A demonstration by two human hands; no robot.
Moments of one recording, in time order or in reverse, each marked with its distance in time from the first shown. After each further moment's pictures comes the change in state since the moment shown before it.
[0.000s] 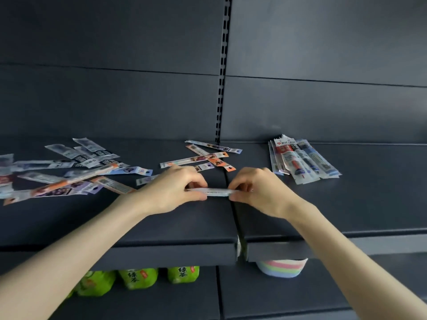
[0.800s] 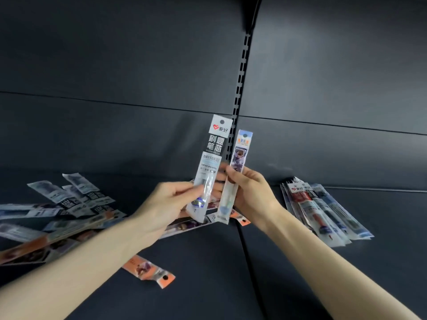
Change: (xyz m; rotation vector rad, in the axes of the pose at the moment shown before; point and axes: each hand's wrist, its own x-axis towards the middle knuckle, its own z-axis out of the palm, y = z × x) left_hand 0.039 -0.028 -0.033 -1.111 0.239 -0.377; right_hand 0.109 -0.023 0.000 1.431 0.134 0.178
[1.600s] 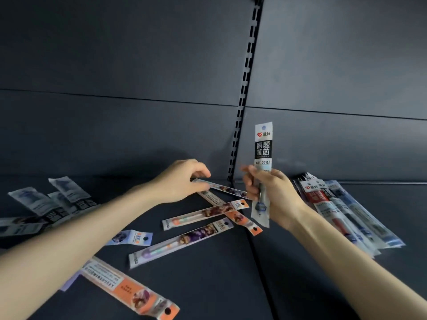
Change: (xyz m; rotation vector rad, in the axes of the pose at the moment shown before) left_hand 0.109 -0.007 -0.025 0.977 -0.177 0.265; right_hand 0.031 0.002 -0.041 -0.156 0.154 0.008
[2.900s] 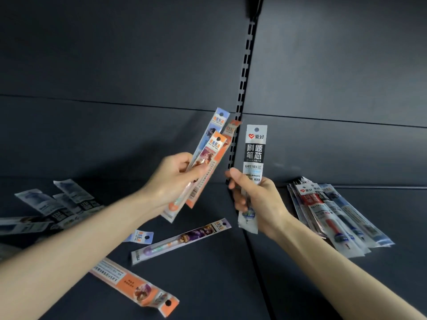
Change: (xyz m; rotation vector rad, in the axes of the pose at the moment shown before) left_hand -0.040 0.037 -0.012 -0.751 0.247 -0.140; right_hand -0.020 0.003 0.023 0.014 -0.027 -0.068
